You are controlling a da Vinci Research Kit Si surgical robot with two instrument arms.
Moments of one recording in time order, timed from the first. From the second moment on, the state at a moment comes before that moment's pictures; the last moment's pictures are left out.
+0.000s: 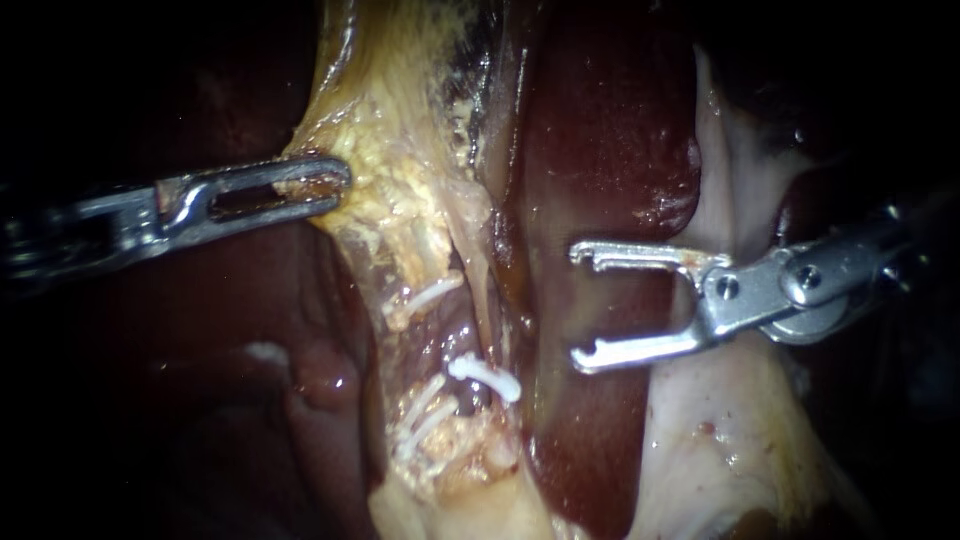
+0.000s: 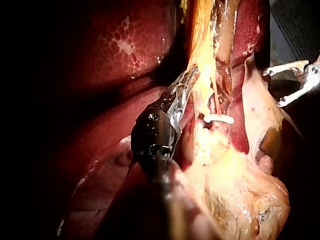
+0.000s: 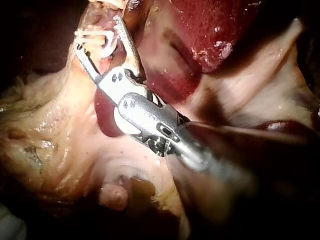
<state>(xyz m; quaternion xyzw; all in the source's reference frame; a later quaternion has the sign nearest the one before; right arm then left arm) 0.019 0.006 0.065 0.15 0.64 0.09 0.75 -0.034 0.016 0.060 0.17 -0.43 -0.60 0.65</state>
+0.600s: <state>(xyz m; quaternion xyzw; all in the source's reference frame) 0.019 0.006 0.066 0.18 0.64 0.13 0.74 -0.039 0.016 0.067 0.16 -0.41 -0.58 0.68</state>
